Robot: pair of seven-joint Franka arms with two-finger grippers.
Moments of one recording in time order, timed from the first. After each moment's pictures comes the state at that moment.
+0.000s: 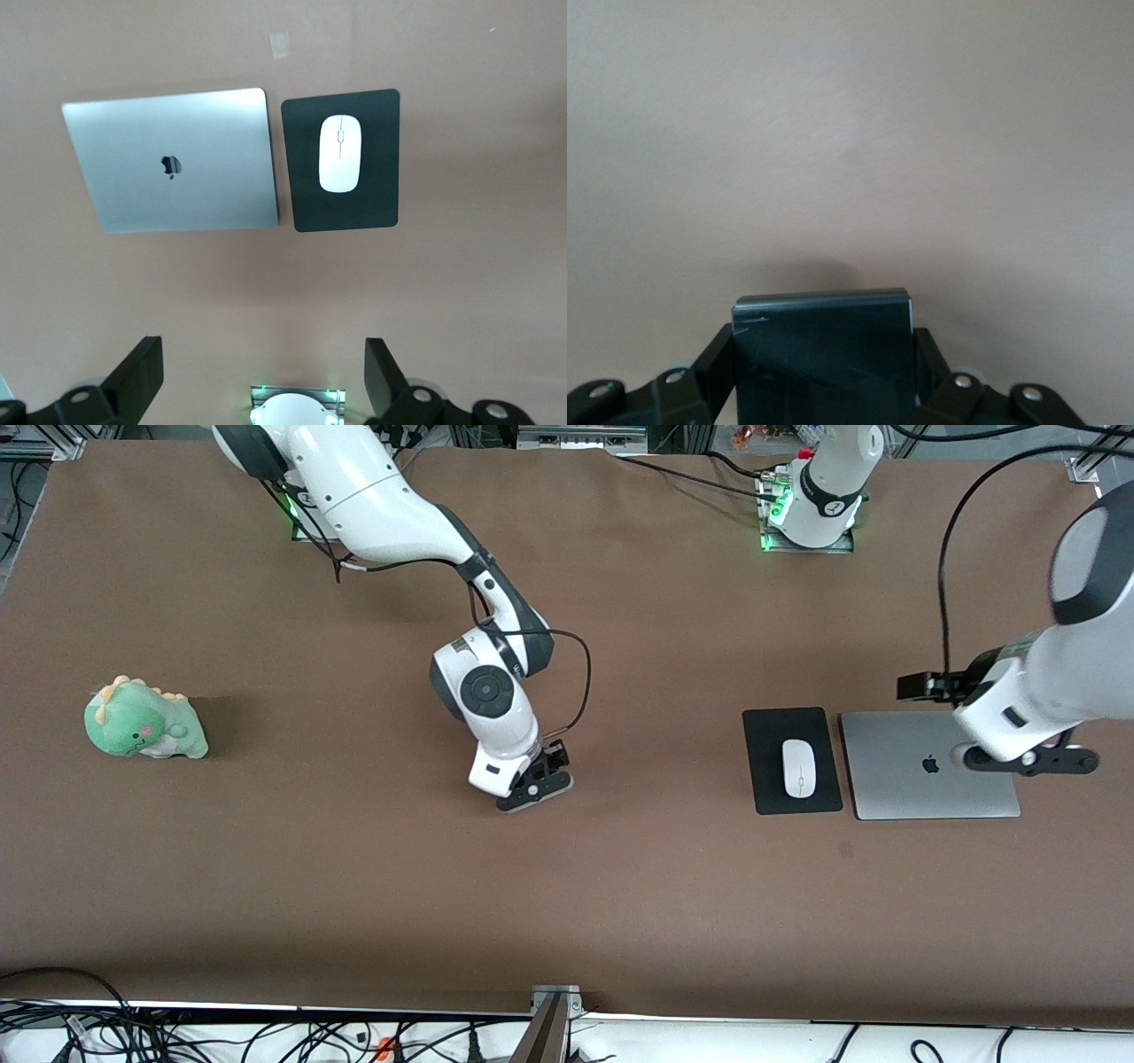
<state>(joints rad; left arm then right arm) 0.17 0.41 -0.37 -1.13 0.19 1.21 -0.11 0.65 0.88 -0.05 -1.32 0.08 2.31 0.18</state>
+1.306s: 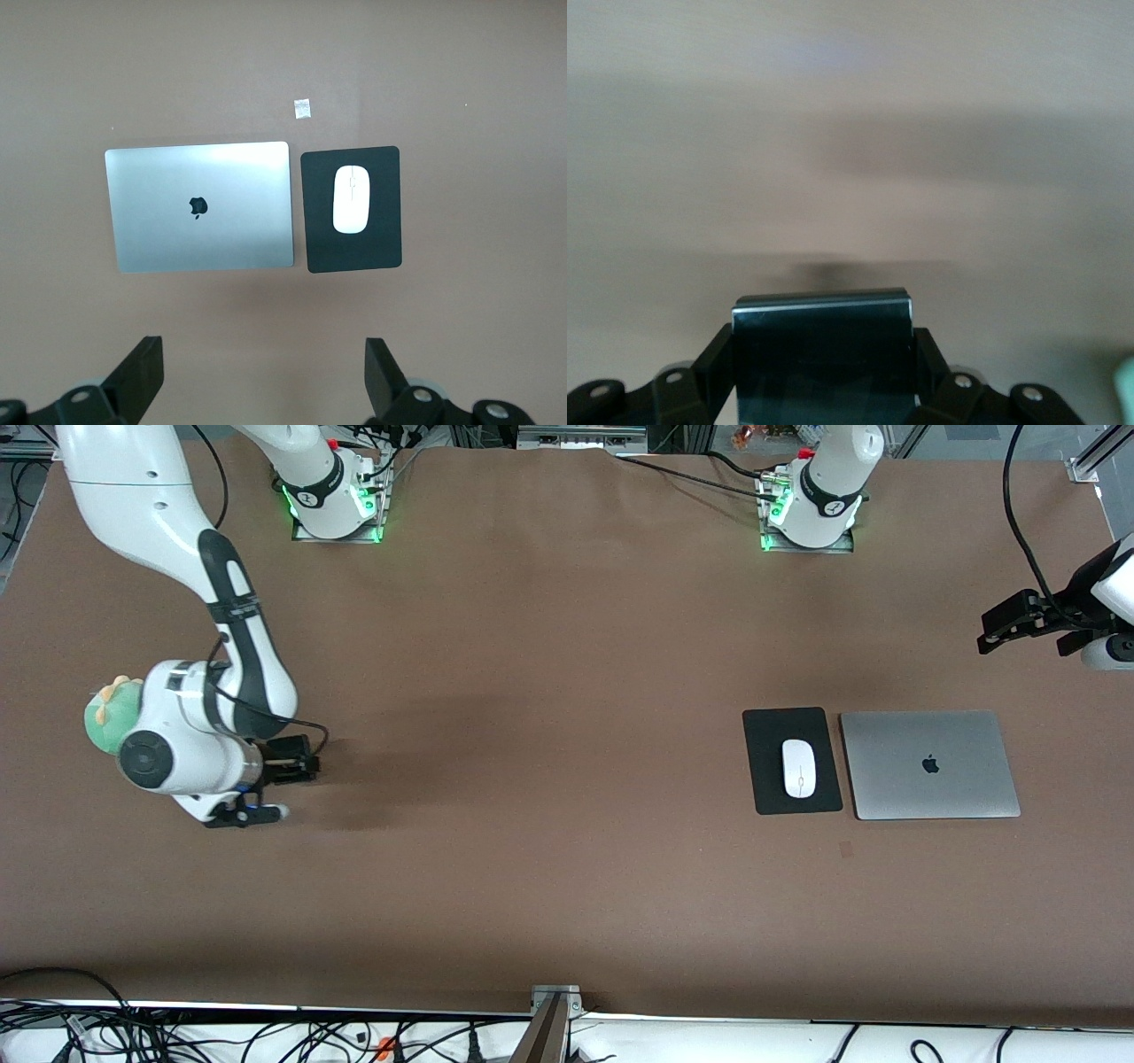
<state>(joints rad) 0.01 0.00 0.02 -1.61 0.01 1.56 0.03 0.20 0.59 -0.24 -1.78 0.13 2.13 -0.16</state>
